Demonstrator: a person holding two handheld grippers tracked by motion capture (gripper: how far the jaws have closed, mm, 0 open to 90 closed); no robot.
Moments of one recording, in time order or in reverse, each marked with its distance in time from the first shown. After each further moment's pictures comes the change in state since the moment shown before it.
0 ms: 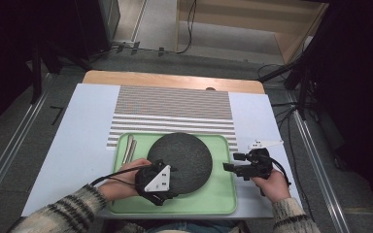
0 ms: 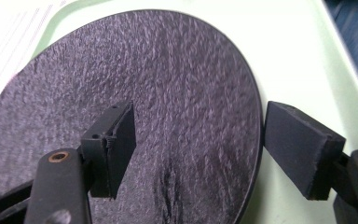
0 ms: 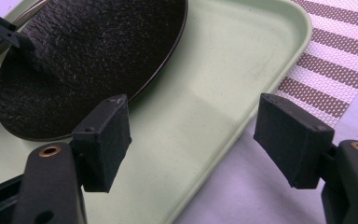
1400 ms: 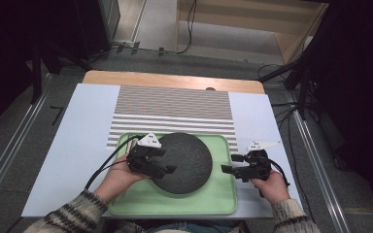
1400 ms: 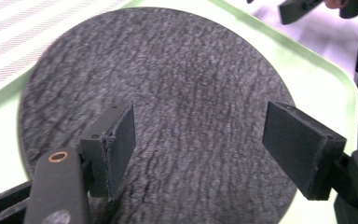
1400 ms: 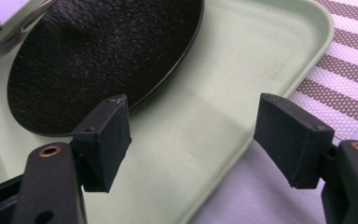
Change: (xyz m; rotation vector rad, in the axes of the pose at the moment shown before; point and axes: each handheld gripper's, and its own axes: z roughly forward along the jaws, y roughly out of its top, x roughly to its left) left arm 0.051 0.002 -0.026 -0.002 0.072 -0.659; right arm 0.006 -0.001 0.001 0.001 0.031 -0.021
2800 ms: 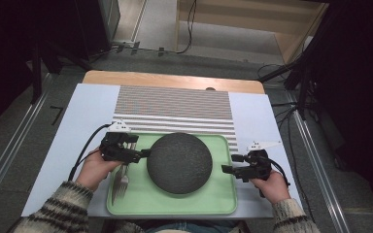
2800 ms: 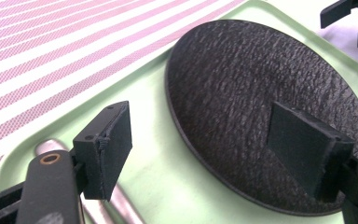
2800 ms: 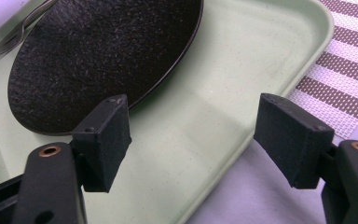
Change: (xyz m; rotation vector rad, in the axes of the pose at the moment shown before) left arm 0.054 -0.021 -0.048 -0.075 0.134 -0.125; right arm -0.002 0.000 0.000 0.008 -0.002 0.005
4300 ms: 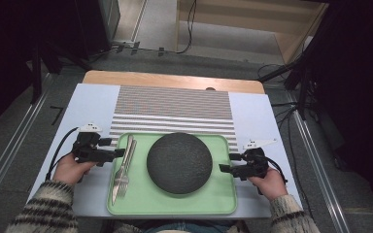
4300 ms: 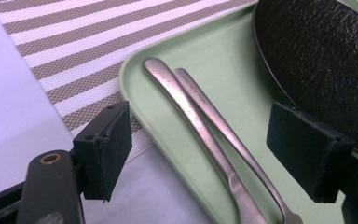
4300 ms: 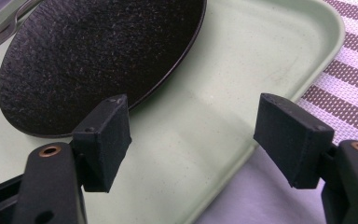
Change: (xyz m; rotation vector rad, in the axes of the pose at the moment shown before) left arm 0.051 -0.039 -0.037 0.030 0.085 -0.131; right arm -0.001 0.006 0.008 0.022 -0.001 -0.034
